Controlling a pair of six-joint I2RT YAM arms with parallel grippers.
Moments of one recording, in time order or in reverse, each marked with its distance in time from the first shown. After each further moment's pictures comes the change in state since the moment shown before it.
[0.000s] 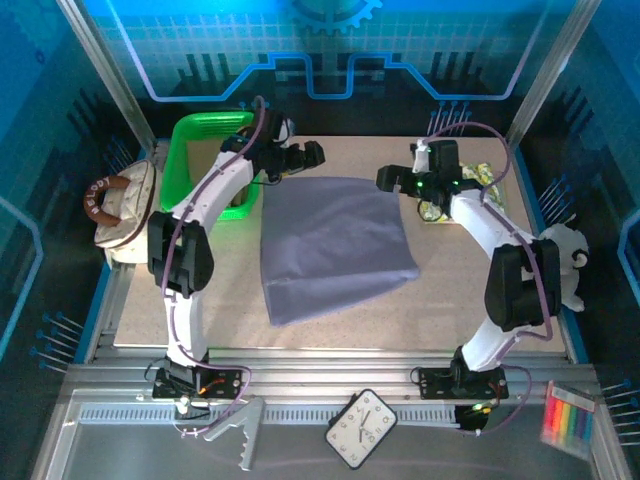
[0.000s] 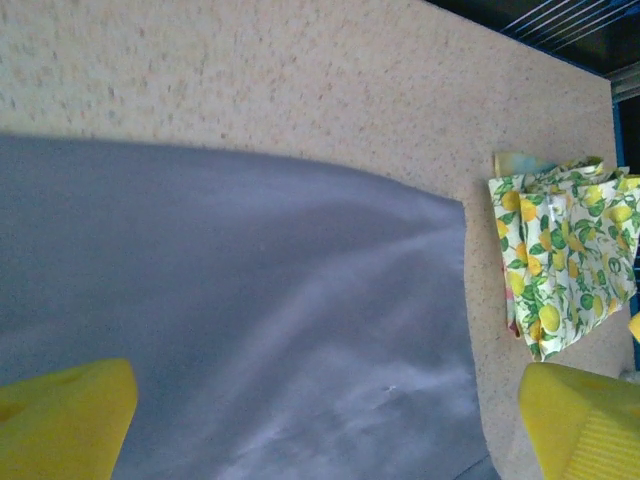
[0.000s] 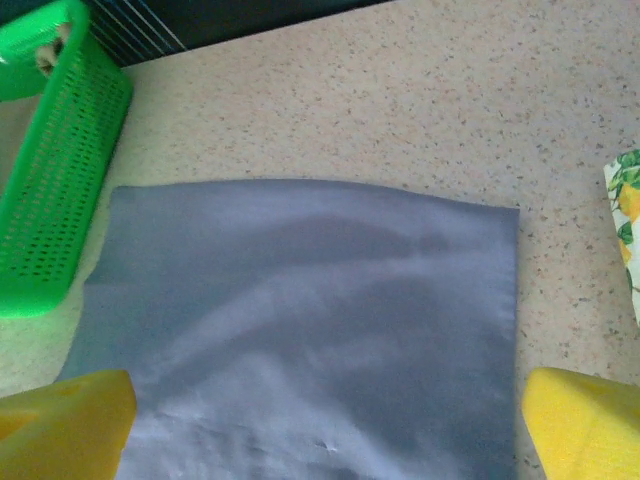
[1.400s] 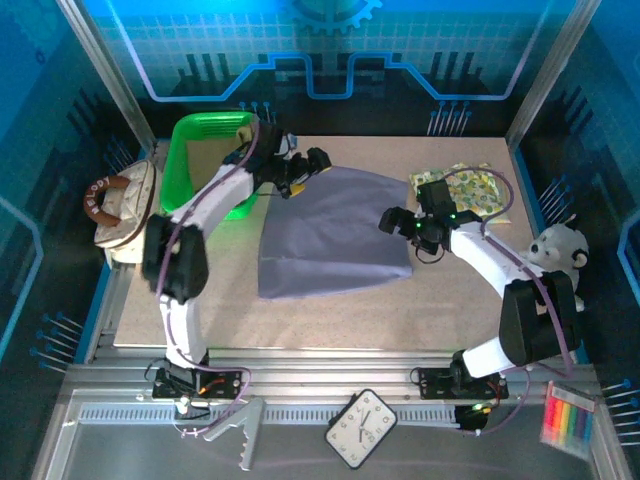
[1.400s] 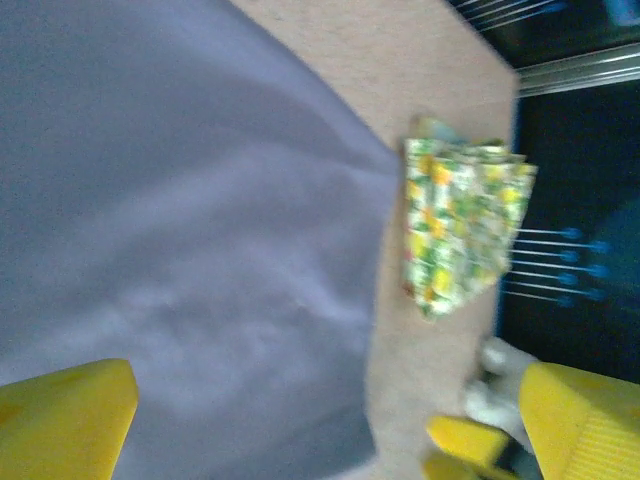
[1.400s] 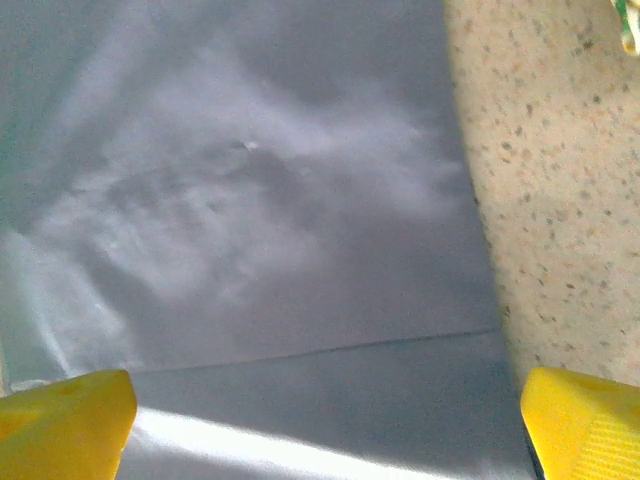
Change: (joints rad) left arm -0.028 -0.154 -0.282 0.215 0.182 -0.265; right arm 0.076 -0.236 -0.324 -0.198 0.122 0.336
